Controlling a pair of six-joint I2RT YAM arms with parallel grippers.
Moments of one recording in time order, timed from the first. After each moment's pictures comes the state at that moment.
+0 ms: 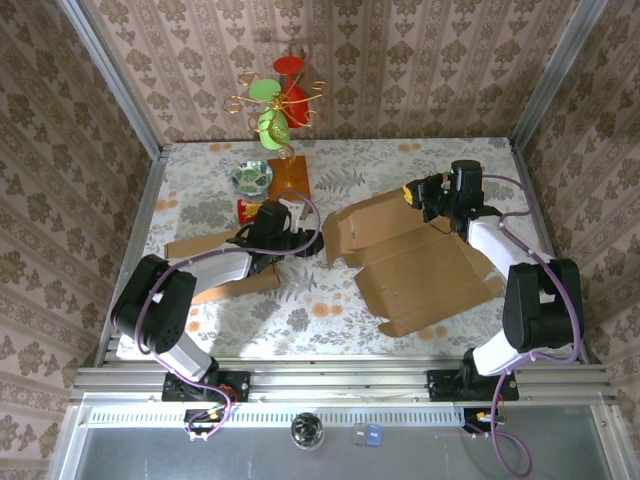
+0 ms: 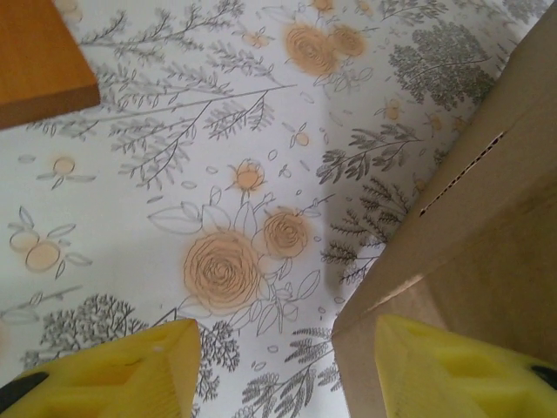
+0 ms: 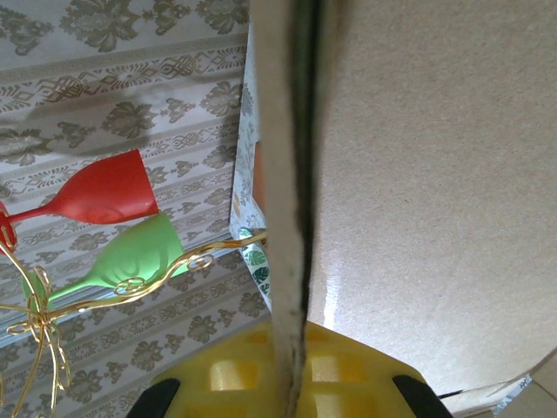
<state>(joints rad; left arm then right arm) -0.59 1.60 0.83 0.11 0.27 -0.34 0.05 1.55 0.99 0.03 -0.49 1.41</state>
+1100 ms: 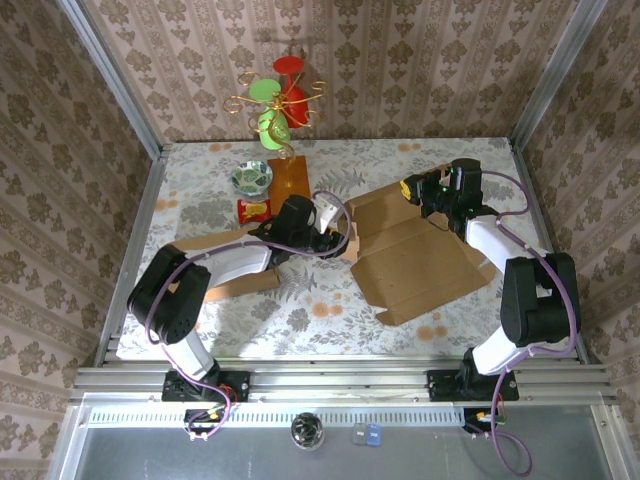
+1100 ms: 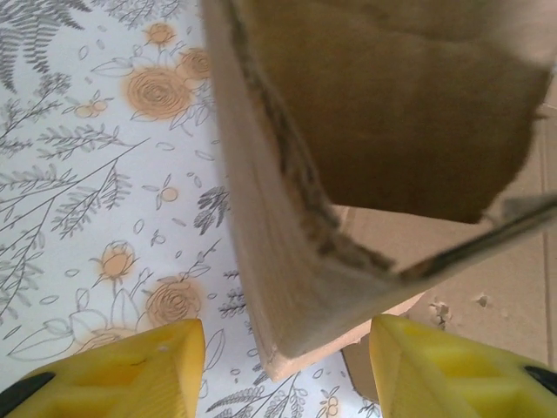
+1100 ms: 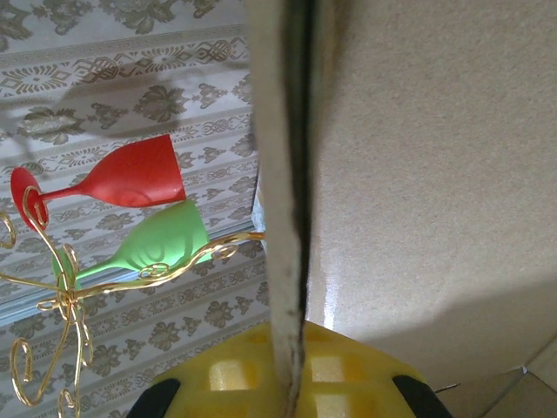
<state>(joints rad) -0.71 1.69 0.98 0.06 0.31 -0.09 0.05 1.59 0.99 0.15 -0.53 1.42</state>
